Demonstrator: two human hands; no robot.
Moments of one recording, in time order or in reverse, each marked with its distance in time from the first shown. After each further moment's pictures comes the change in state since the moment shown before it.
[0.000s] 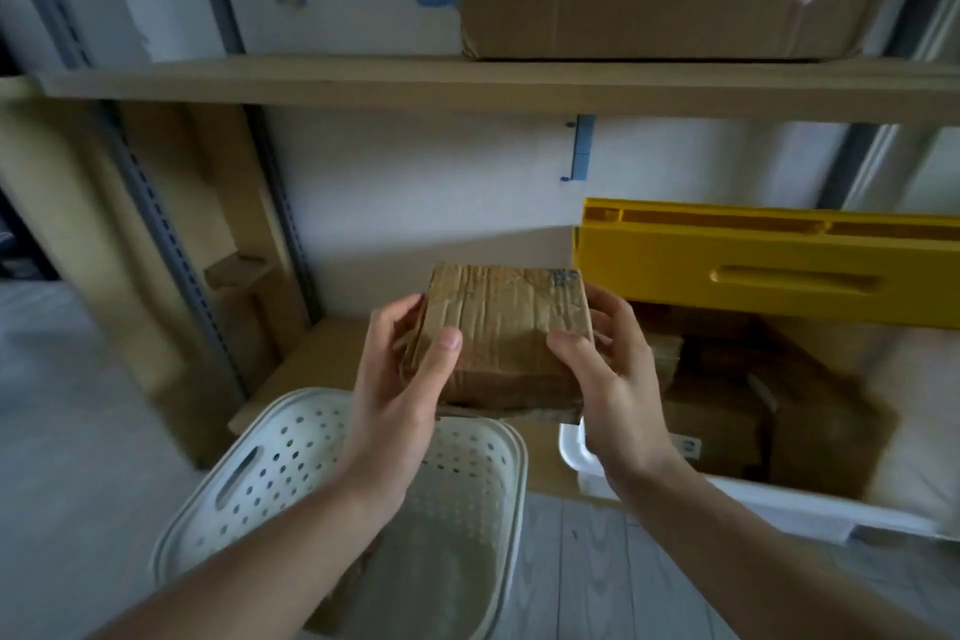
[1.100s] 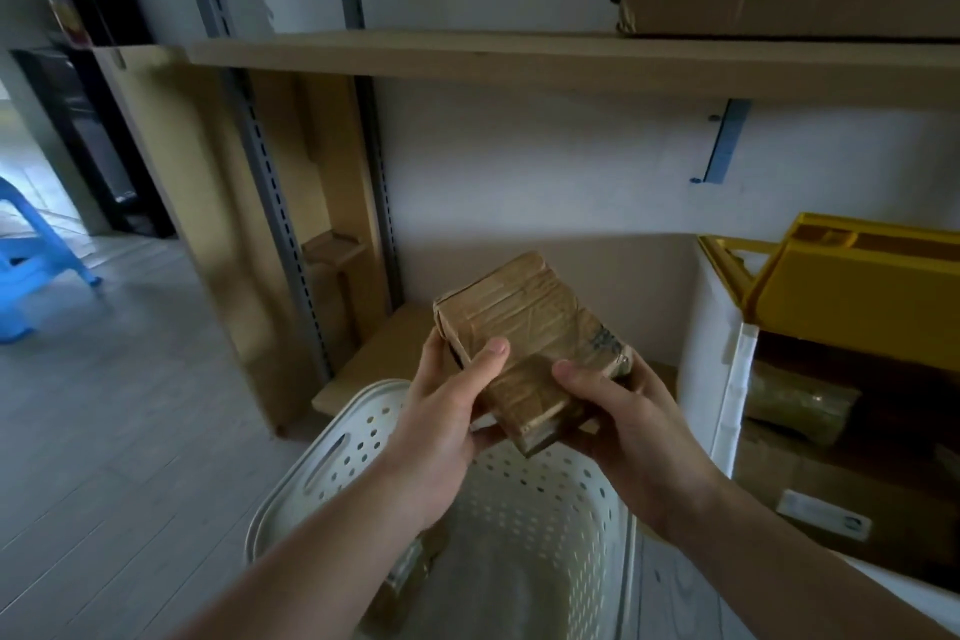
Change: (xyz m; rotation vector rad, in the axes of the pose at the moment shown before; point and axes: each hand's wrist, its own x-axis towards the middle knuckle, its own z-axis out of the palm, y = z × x) left_hand 0.035 -0.027 -0.071 -0.414 0.118 -0.466; right_hand 0.029 0.044 0.081 0.304 -0.283 0.453
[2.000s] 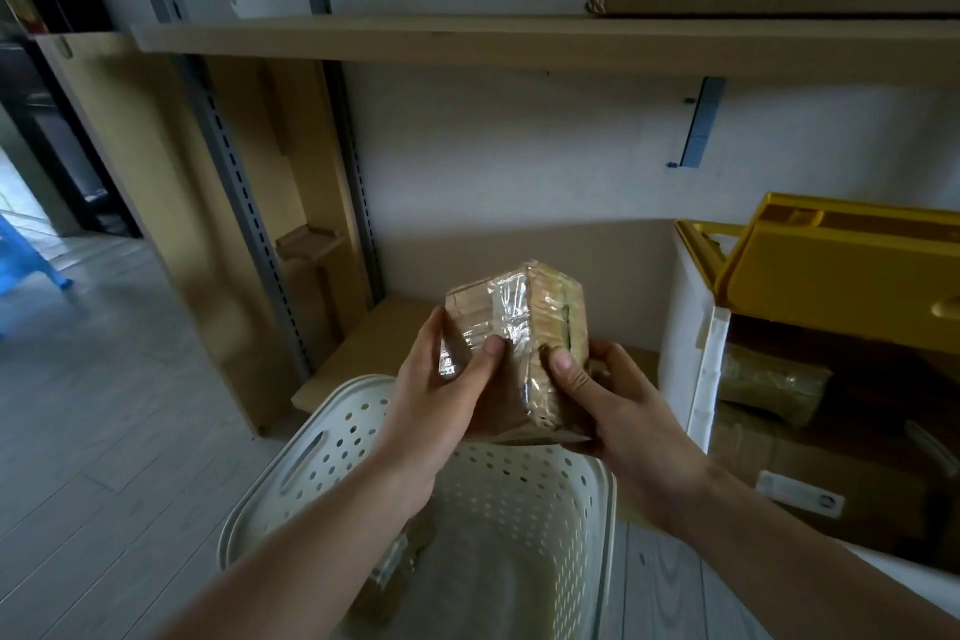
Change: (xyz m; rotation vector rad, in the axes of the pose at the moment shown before) left_hand 0.009 -0.007 0.010 0.402 0.021 0.156; right_hand -0.002 -0.001 -0.018 -0.194 0.042 0.013
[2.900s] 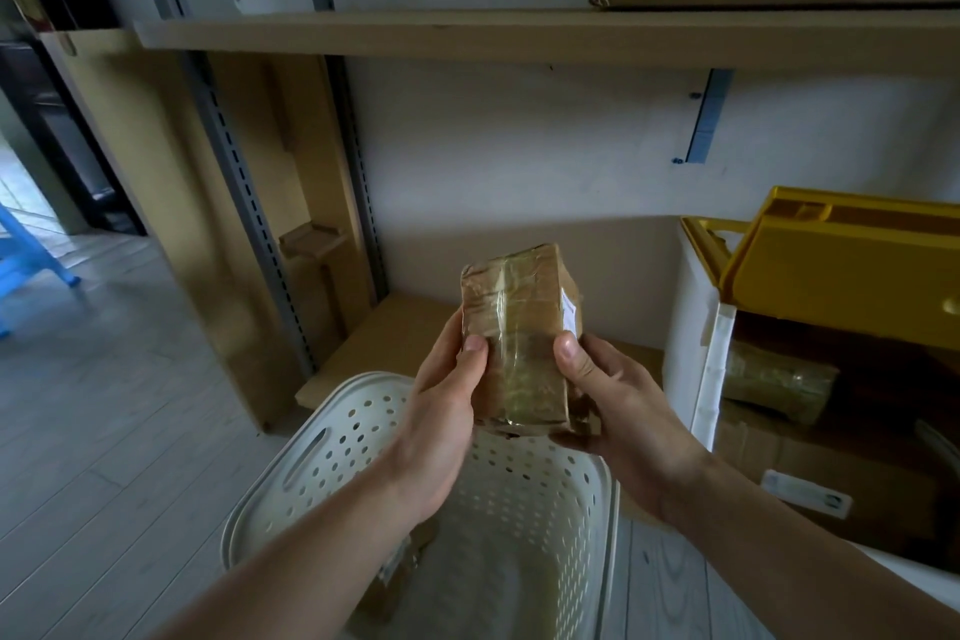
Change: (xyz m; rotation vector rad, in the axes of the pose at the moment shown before) left_hand -0.008 -0.002 0.007 -0.229 -0.196 -0.006; right_hand 0.007 0.000 -0.002 -0.106 -0.094 -0.043
